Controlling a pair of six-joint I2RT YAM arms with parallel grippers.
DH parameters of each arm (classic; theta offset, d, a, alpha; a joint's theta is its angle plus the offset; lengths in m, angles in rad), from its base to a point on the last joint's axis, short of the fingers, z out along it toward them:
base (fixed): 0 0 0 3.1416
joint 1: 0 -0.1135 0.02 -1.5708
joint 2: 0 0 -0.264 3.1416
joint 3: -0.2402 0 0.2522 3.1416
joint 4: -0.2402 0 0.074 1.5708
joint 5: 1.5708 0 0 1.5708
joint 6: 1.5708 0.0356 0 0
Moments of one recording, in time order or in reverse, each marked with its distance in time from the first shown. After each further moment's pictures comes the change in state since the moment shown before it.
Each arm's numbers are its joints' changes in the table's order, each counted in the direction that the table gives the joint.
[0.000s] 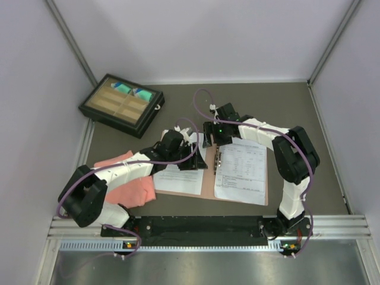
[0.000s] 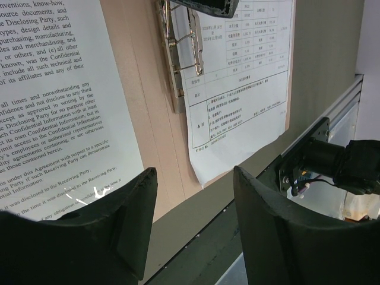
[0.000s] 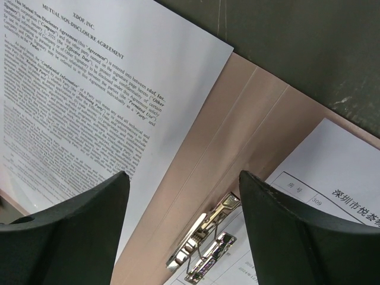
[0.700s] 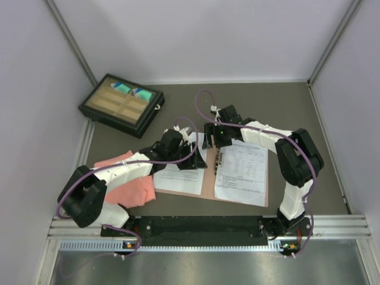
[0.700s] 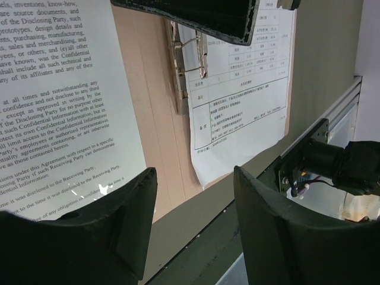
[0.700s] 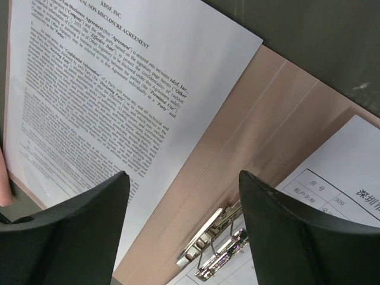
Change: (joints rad) left arm -0.008 0.005 0.000 -0.001 0.002 0.003; right arm 0.000 0.041 0.063 0.054 -0.050 0.018
